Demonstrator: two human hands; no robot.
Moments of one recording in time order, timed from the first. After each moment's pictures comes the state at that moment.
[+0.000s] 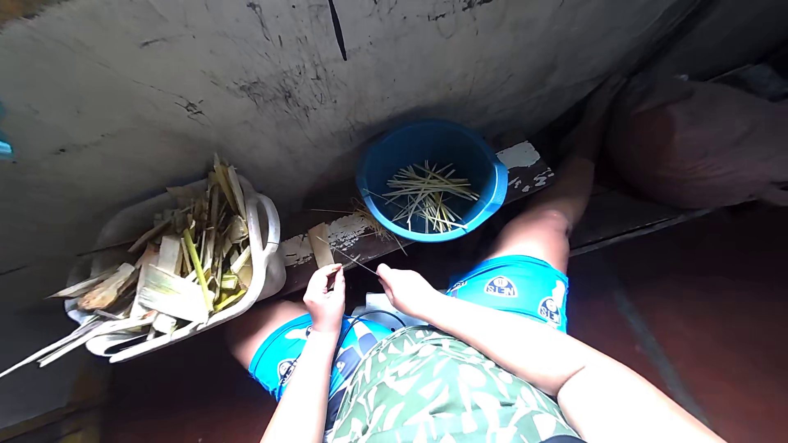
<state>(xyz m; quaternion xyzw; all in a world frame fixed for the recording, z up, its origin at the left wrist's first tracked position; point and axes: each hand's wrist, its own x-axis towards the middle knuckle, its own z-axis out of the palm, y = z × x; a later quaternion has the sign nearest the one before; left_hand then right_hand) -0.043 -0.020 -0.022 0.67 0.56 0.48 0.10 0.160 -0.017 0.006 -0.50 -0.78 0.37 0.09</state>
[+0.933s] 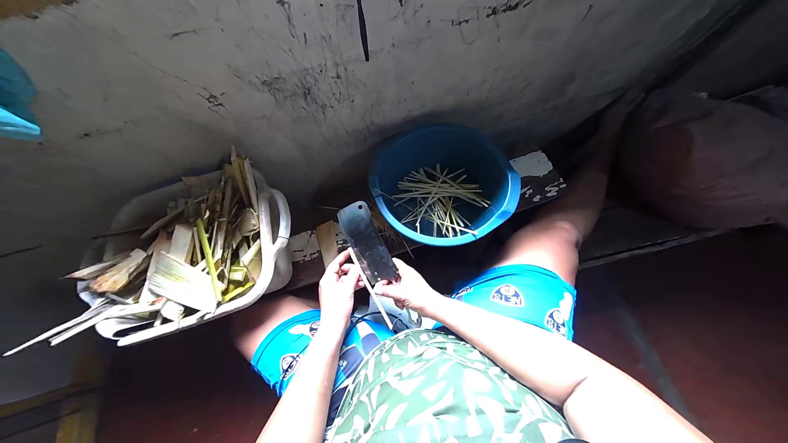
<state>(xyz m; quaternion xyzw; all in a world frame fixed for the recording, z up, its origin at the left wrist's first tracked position) -0.020 -0.018 0.021 0.40 0.61 0.47 0.49 0.153 -0.015 -0.013 -0.43 -0.42 0.73 0.33</state>
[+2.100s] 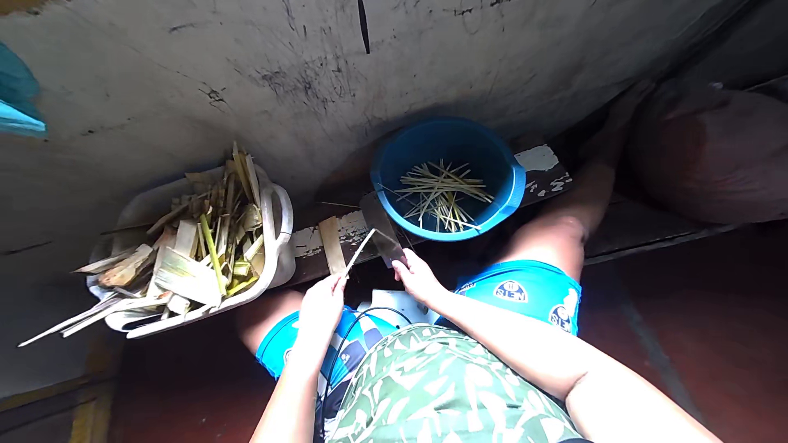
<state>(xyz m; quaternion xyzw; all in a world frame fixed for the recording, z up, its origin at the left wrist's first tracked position) -0.051 -0.033 0.065 0.60 0.74 0.03 0.31 0.160 -0.006 -0.028 -0.54 -0.56 0.55 0.29</state>
